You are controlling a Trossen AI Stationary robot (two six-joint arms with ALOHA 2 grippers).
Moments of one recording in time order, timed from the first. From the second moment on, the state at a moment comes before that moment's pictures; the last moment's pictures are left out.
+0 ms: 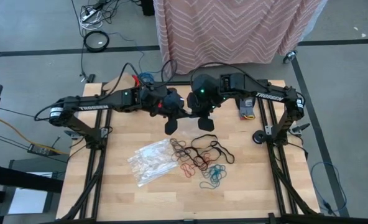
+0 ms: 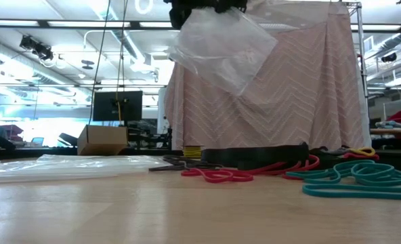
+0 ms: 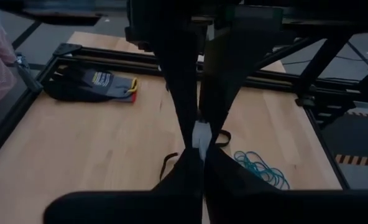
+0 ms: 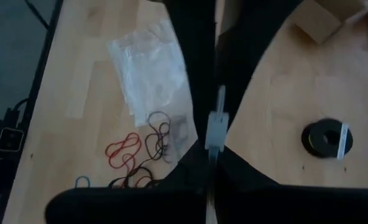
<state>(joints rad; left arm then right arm) 0.13 1.46 1.40 -0.40 0.14 -0.08 -0.12 1.75 1.98 -1.13 -0.20 -0.12</state>
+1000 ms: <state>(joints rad) 0.14 1.25 1.40 -0.61 0.04 -0.06 -0.22 1.70 1.94 -0.95 -0.34 -0.02</state>
